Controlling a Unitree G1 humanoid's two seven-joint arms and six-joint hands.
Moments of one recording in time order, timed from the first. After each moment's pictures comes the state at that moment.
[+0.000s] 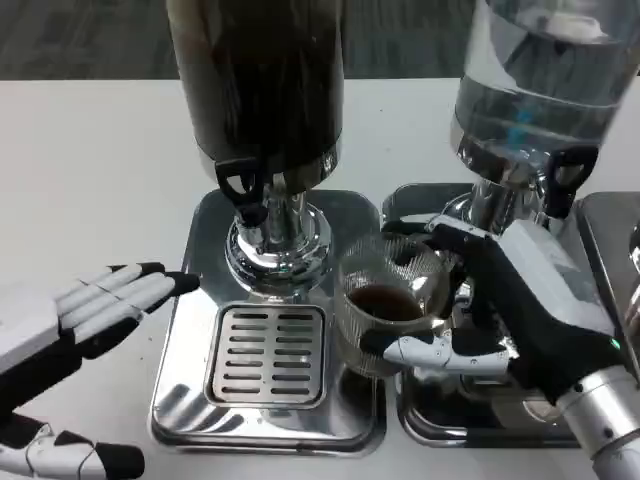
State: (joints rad) left arm 0.02 0.84 0.28 0.58 0.31 -1.35 -0.47; right arm 0.14 -0.30 0.17 -0.30 -0.56 -0.10 0.09
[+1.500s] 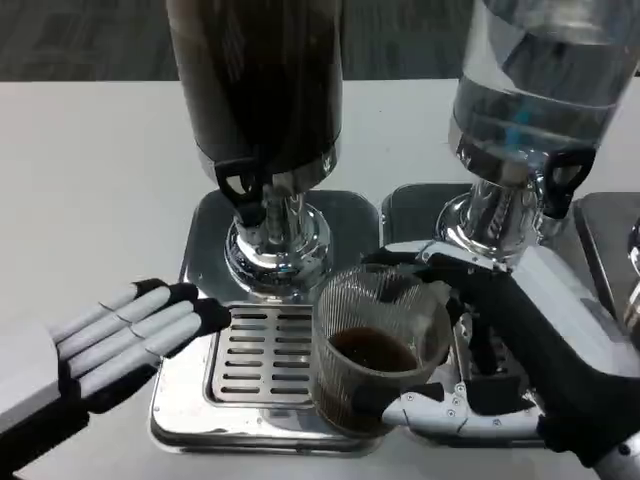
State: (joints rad) left arm 0.23 0.89 0.23 0.39 0.29 -1.43 -0.22; right arm 0.38 -0.32 0.14 -0.66 -0.48 -0.09 0.24
